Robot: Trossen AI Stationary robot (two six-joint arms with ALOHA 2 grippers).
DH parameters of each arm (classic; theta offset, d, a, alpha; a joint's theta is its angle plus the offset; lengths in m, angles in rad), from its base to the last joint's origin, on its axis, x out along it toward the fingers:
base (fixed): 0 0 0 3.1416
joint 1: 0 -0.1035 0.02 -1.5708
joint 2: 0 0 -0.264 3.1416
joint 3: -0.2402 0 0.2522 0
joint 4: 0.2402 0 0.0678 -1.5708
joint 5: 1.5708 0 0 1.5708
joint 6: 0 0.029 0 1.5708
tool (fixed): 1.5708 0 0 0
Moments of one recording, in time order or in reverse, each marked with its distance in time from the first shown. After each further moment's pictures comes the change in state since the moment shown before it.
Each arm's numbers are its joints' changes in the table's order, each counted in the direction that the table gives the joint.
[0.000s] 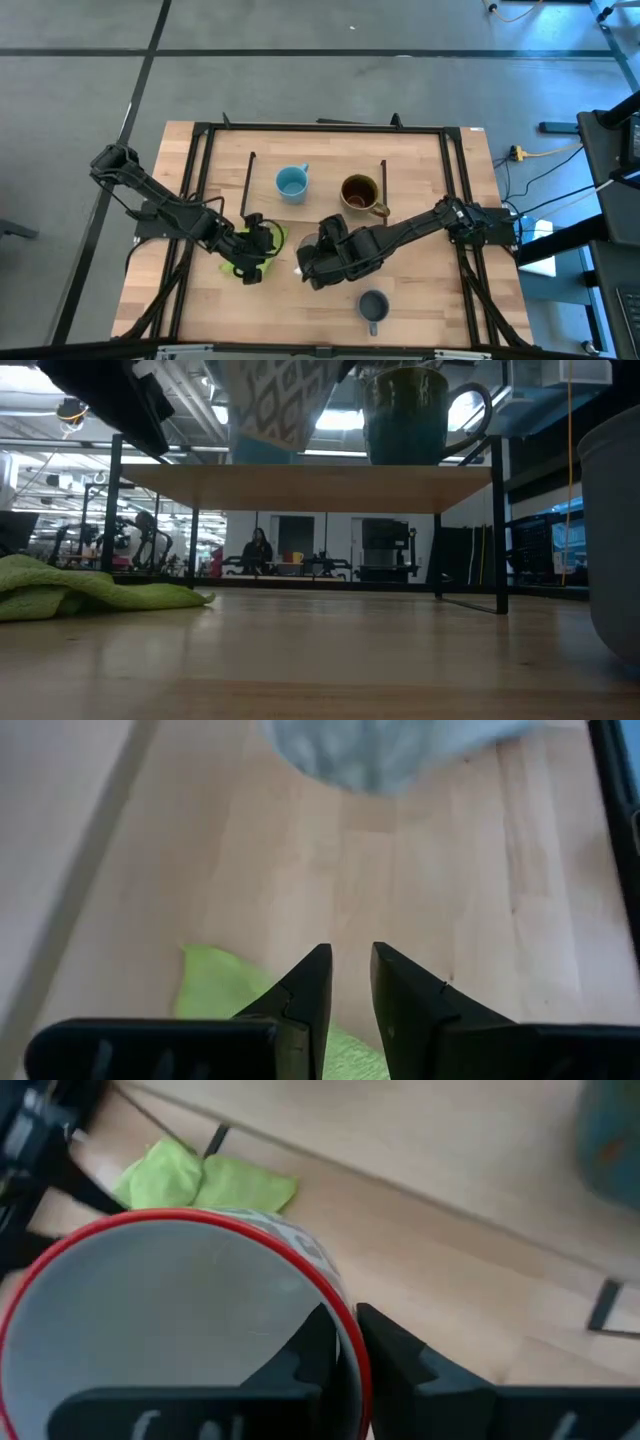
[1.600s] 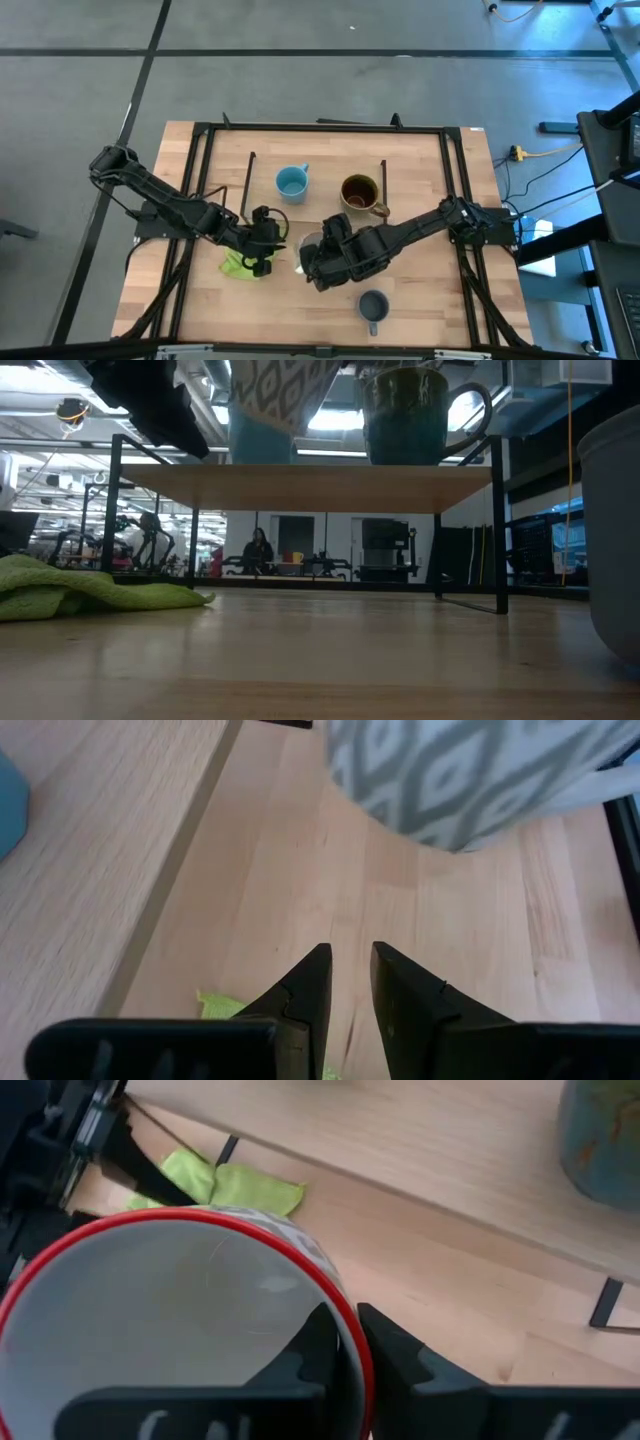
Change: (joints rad) left arm -0.091 0.000 0.028 -0.126 -0.005 0.055; right arm -0.009 0.023 0.000 0.001 0.020 0.025
